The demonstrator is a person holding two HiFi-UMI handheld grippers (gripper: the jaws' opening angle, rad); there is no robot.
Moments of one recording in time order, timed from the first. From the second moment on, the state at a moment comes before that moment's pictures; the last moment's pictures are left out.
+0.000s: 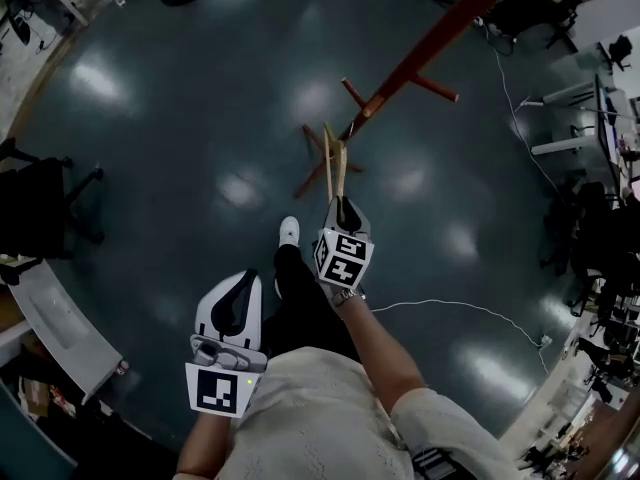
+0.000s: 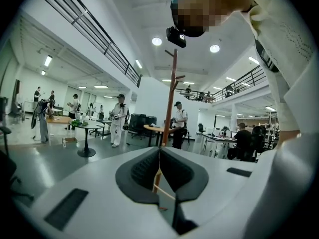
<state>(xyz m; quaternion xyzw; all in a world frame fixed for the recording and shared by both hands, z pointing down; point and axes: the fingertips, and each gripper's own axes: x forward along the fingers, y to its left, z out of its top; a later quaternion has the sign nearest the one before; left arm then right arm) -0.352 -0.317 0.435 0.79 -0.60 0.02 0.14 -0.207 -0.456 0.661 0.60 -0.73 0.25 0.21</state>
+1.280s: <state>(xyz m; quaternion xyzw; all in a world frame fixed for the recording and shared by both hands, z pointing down) -0.356 -0.384 0.549 0.76 -0.59 0.09 0.25 -0.183 -0.598 0.783 0.68 -0.67 0.24 0.18</state>
